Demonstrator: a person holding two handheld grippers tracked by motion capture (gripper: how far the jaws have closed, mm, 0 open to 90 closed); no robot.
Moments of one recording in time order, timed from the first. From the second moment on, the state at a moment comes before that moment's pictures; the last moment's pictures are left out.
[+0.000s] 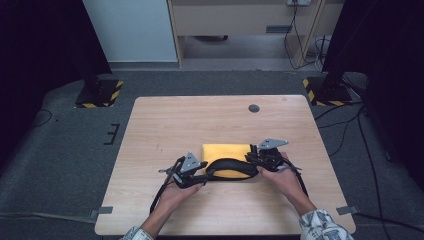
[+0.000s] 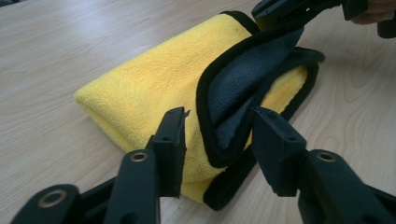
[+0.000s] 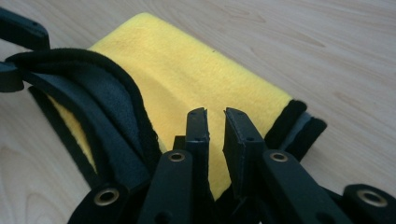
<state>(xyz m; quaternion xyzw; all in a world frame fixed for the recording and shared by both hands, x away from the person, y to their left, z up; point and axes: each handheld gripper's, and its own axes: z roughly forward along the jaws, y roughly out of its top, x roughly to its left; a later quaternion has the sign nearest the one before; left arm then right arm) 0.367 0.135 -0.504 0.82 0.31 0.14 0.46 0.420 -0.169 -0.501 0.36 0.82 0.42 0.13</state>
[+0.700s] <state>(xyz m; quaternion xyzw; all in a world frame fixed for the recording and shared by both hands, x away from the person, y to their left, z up) 0.388 0.137 -0.497 0.77 0.37 0.18 0.49 0.395 -0.170 -0.515 0.34 0.83 0.42 0.12</state>
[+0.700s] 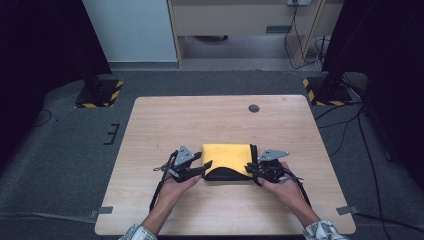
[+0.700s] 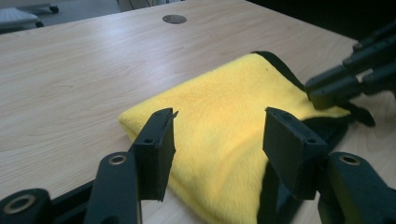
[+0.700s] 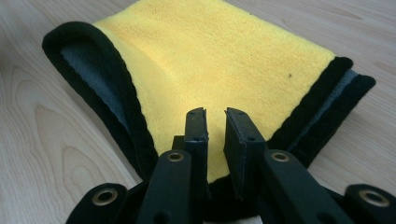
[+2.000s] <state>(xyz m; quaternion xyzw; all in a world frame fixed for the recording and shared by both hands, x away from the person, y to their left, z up) 0.392 0.195 -0.506 0.79 0.41 0.20 0.42 0.398 -0.224 -0.505 0.42 0.78 0.42 0.21</state>
